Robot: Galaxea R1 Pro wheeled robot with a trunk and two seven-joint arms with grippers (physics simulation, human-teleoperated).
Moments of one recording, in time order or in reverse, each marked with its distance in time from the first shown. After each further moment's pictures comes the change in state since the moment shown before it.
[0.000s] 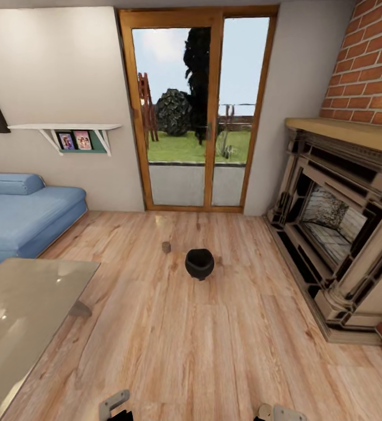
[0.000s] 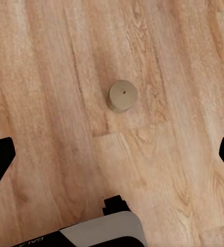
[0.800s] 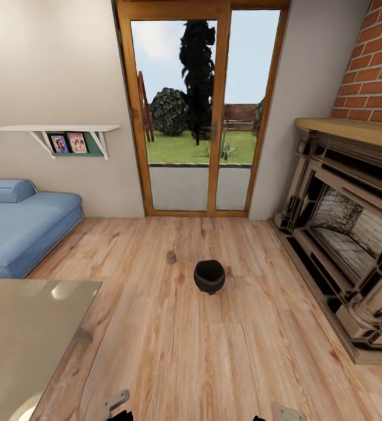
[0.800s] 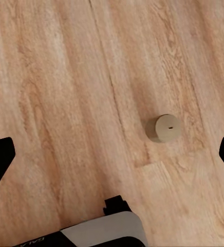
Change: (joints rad) left arm 0.000 0.000 -0.002 0.002 0.000 -0.001 0.000; right arm 0.000 0.001 0.000 -0.003 0.000 -0.001 0.000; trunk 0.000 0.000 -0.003
